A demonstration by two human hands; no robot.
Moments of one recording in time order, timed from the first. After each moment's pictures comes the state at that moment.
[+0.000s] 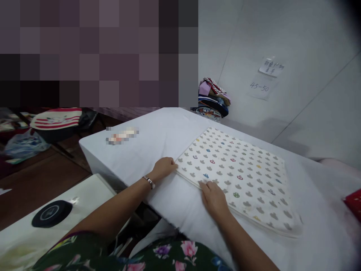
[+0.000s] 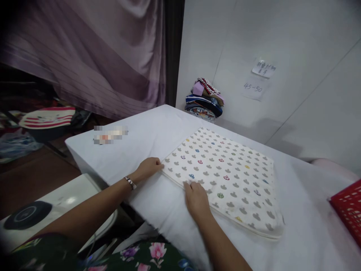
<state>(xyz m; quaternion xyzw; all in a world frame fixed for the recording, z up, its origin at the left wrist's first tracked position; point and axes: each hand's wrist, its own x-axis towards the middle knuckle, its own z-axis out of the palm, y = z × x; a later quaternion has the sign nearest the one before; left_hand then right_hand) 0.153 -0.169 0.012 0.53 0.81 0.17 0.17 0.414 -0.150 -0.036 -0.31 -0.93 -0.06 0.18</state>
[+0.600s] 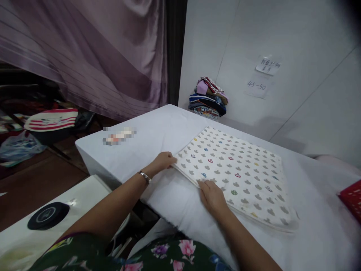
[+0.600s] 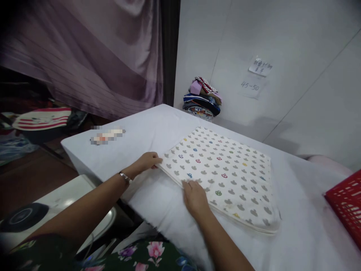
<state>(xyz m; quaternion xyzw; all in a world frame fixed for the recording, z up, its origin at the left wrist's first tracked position) 0.151 -0.160 0.025 0.54 0.80 0.16 0.21 0.415 -0.151 -0.028 -0.30 -0.94 -0.02 0.16</state>
